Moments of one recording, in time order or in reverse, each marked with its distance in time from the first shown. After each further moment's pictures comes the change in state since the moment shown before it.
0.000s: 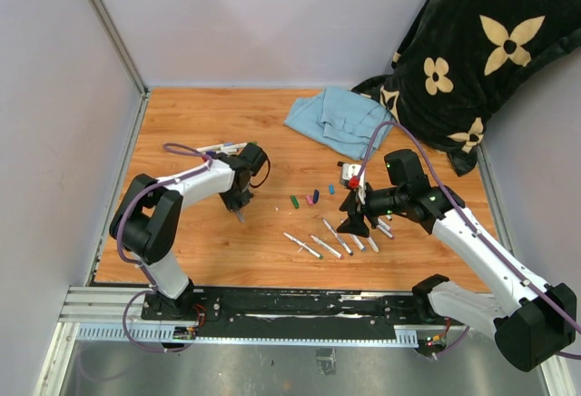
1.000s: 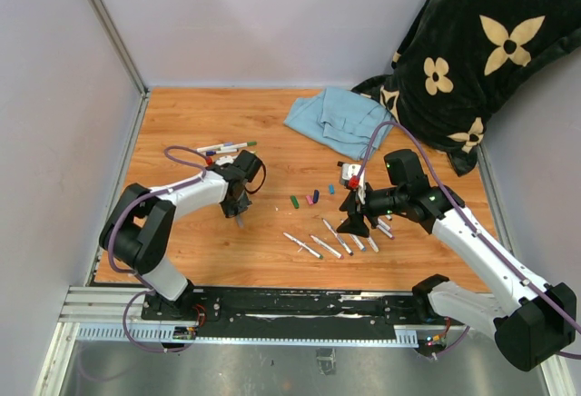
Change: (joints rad) left arm 0.000 -0.082 -0.168 0.187 0.079 0.217; right arm 0.000 0.002 0.000 0.000 0.001 0.000
